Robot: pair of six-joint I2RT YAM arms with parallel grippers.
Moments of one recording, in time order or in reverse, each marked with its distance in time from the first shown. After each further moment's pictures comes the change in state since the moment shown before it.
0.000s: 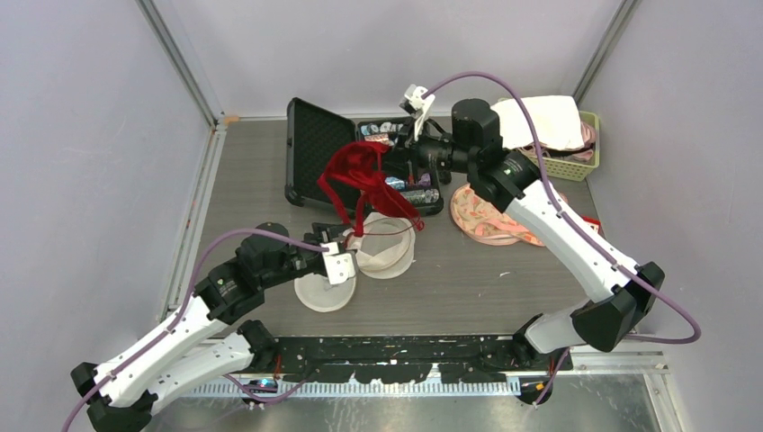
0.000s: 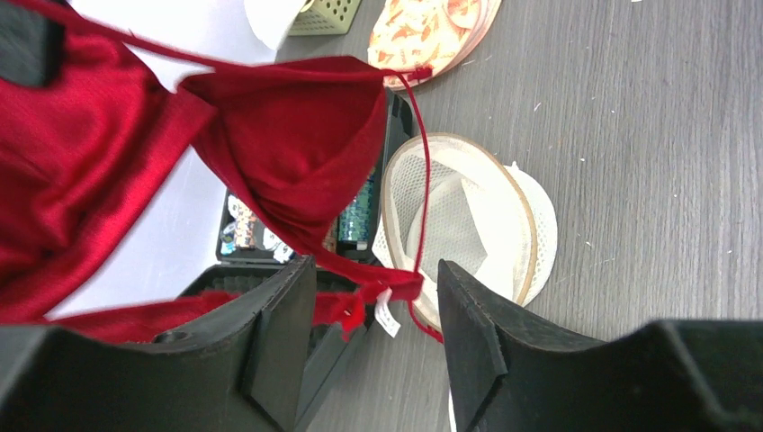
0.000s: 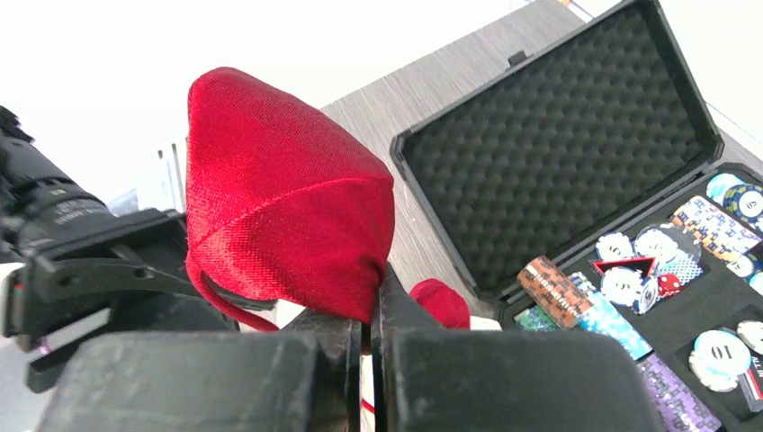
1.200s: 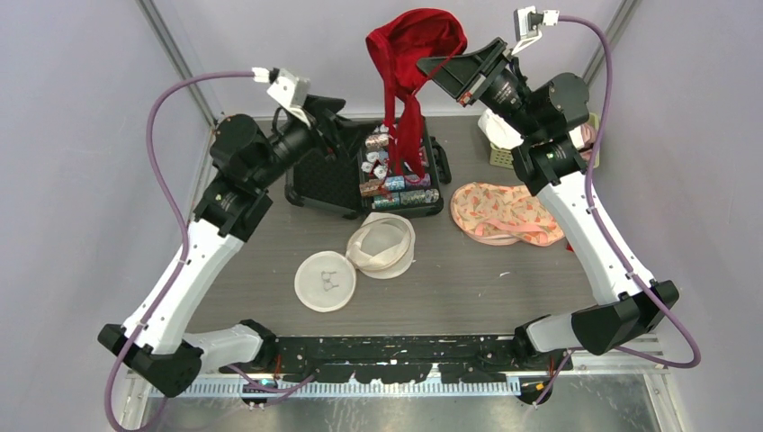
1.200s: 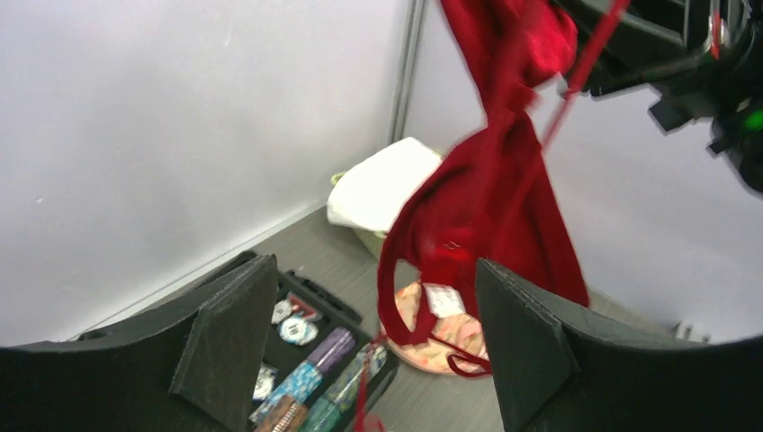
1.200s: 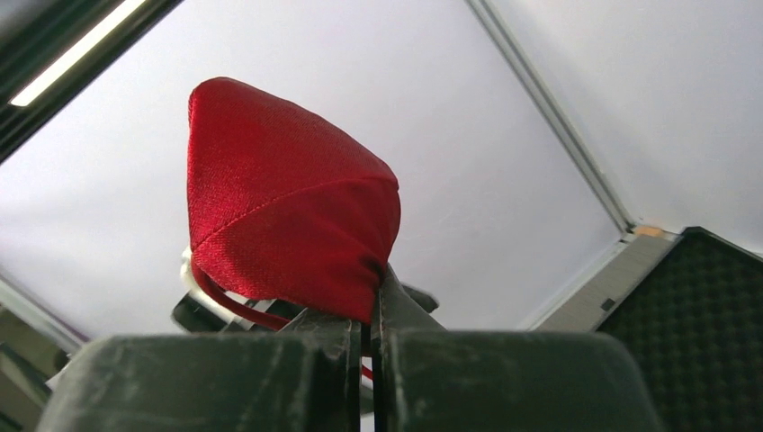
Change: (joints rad) left arm 0.279 0.468 0.641 0.271 0.024 -0.872; right arm -0.274 -0.038 0.063 0.639 0.001 0.940
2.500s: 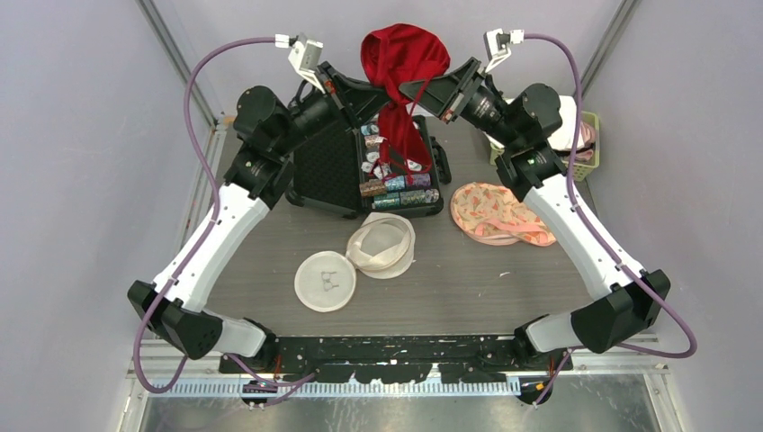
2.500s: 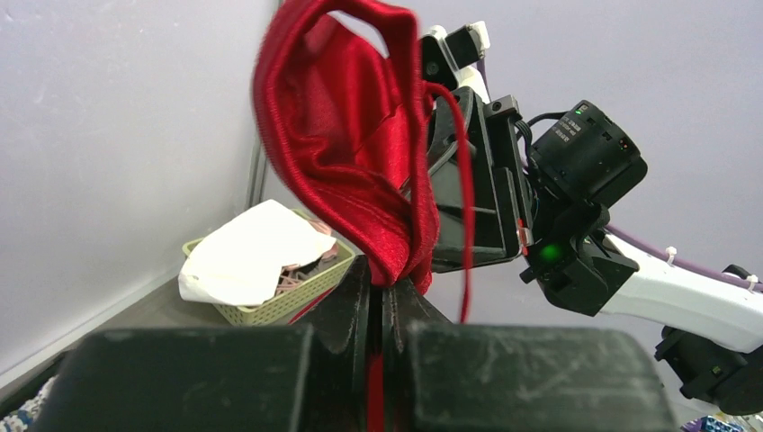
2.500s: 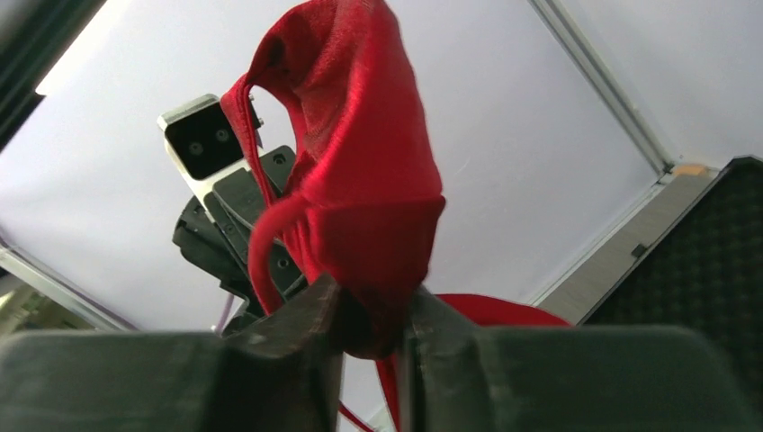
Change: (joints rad) left arm 0.043 0.240 0.172 0.276 0.272 -0.383; right arm 0.055 0.017 -0.105 0.057 -0.035 0.047
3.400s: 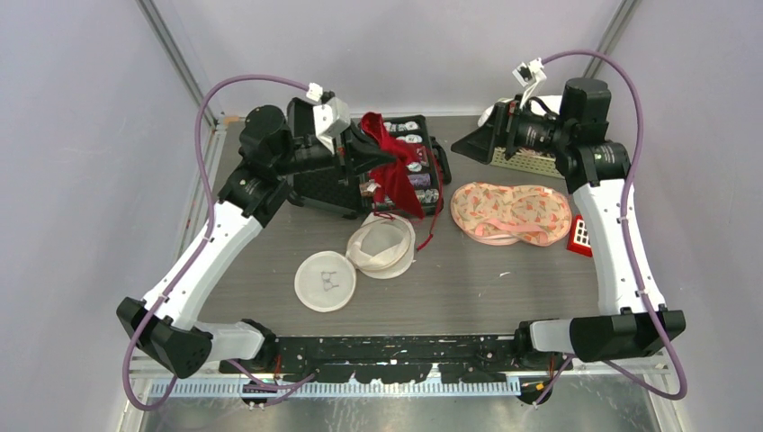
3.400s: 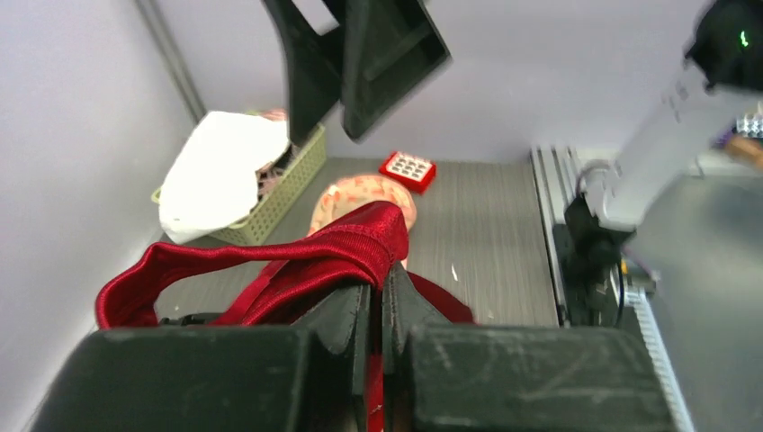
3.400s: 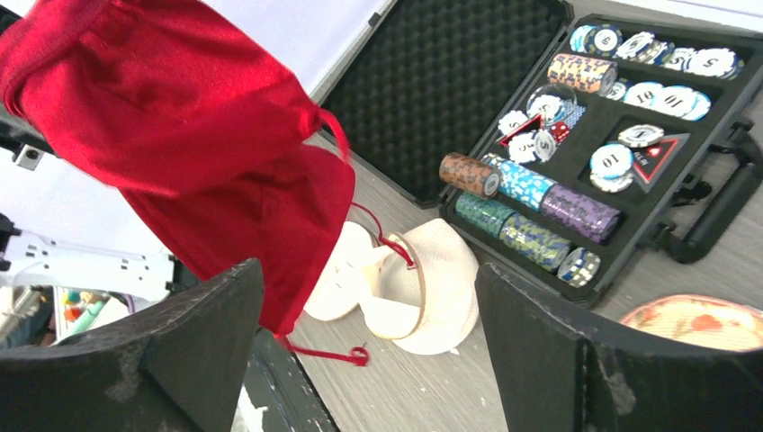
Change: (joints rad) left arm 0.000 -0.110 -0.172 -0.177 0.331 0.470; right arm -0.351 -0.108 0.058 -0.966 -0.305 -0.852
